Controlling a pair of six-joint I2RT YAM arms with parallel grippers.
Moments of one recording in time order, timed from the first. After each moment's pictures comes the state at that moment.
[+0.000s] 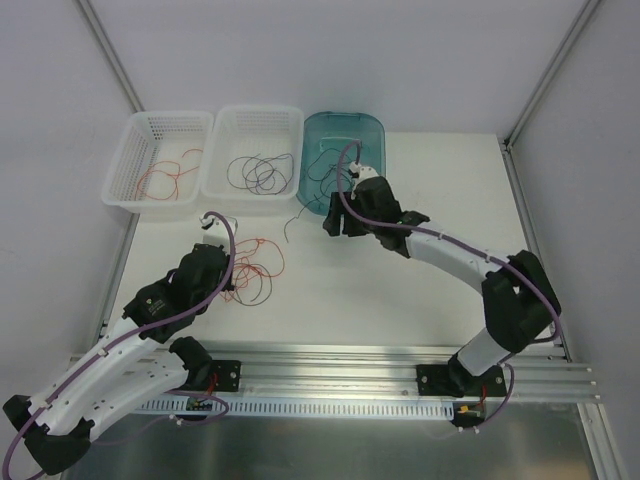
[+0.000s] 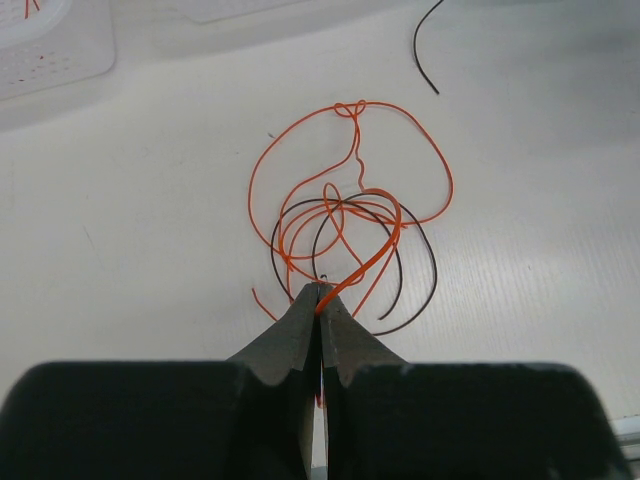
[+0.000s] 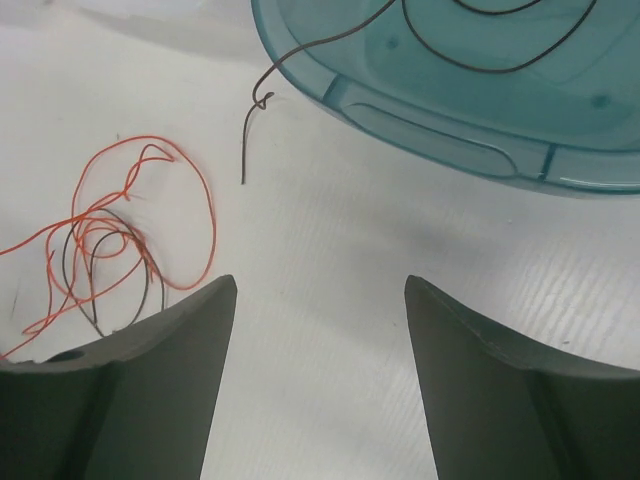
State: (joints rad) left arm -0.71 0.63 0.71 -0.71 -0.50 -0.21; right arm 0.65 1.56 1.10 -0.14 -0.07 0.43
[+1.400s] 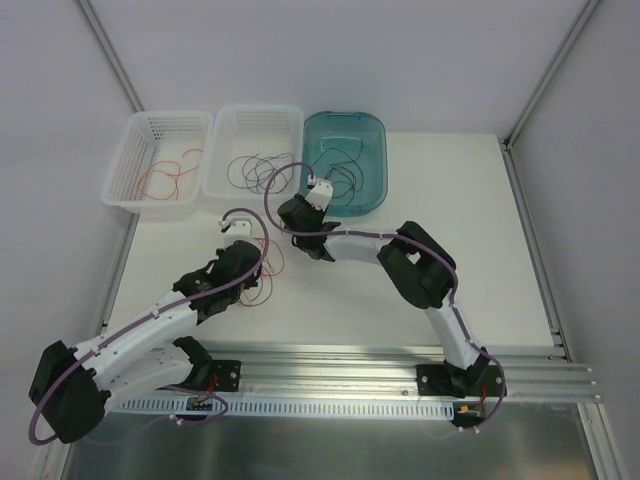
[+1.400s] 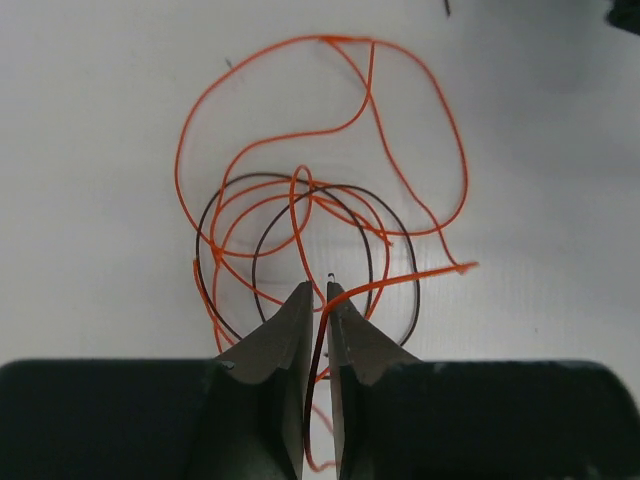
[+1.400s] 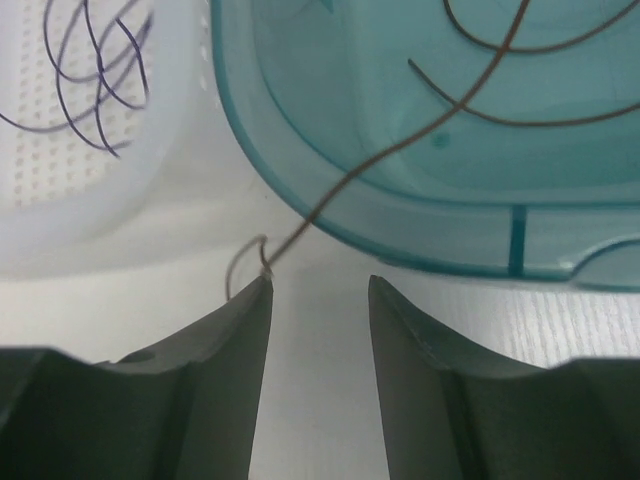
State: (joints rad) left arm -0.70 0.89 0.59 -0.48 -0.53 -0.46; right arm 0.92 2.21 1.52 0.06 0.68 0.84
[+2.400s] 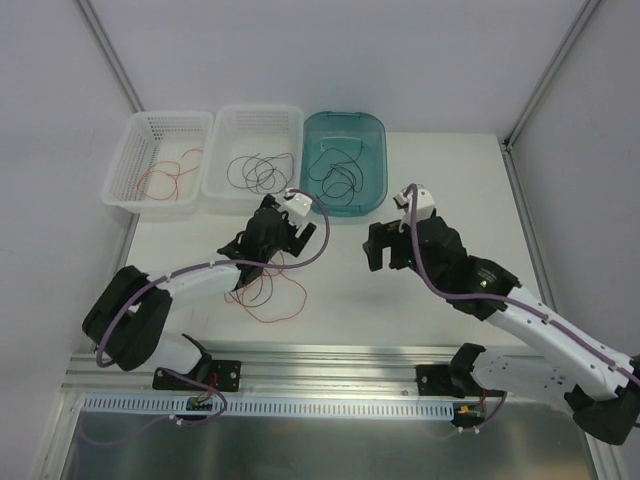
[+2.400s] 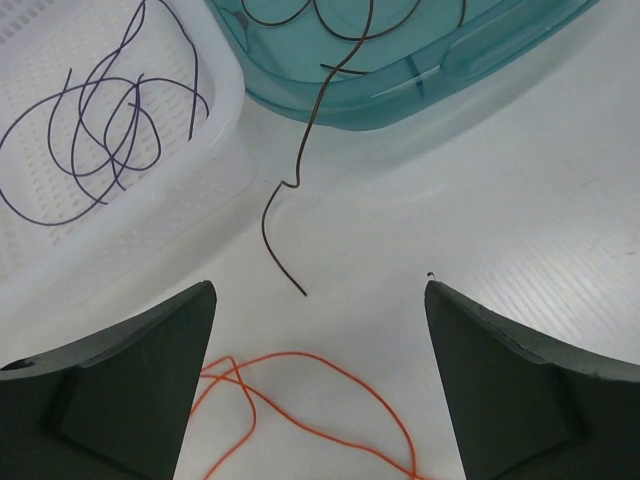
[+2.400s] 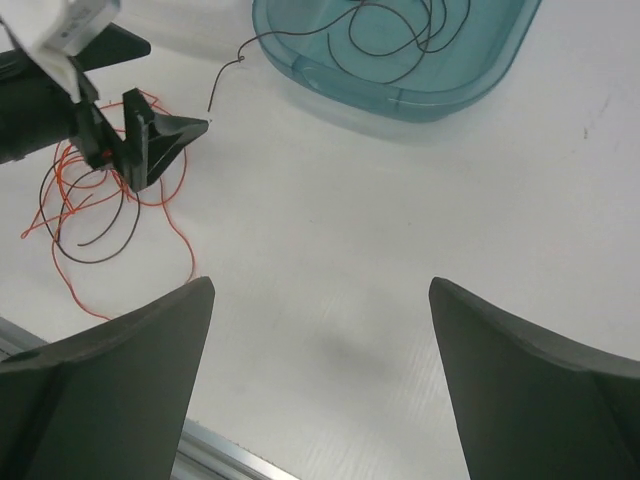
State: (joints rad) left arm -0.64 1.39 0.68 0.27 -0.22 0.20; right arm 0.90 0.96 0.98 -0.51 0.37 0.31
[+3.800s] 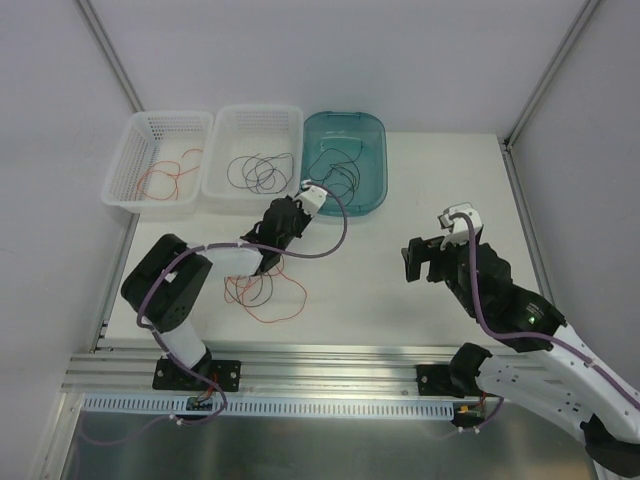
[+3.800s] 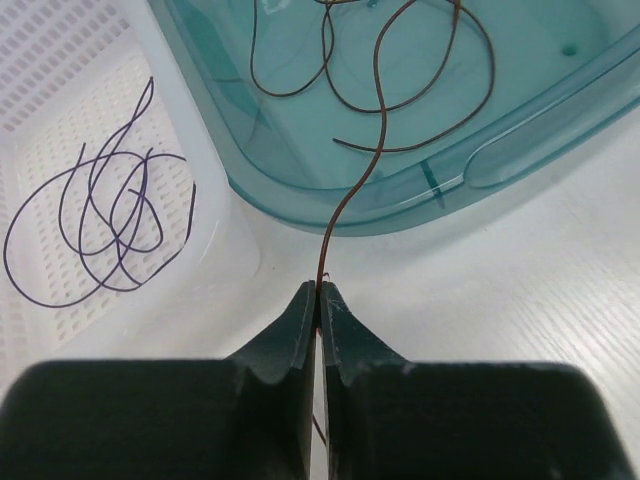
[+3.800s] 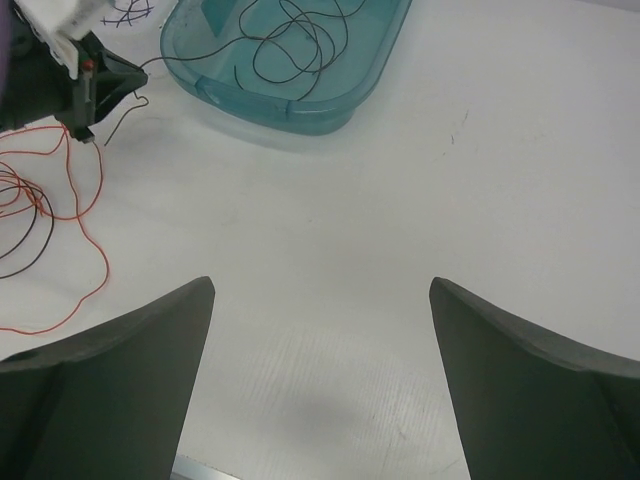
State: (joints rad) left arm -0.63 1.73 0.79 0.61 -0.26 0.32; right arm 0.87 0.63 0.87 -0.60 0.51 0.19
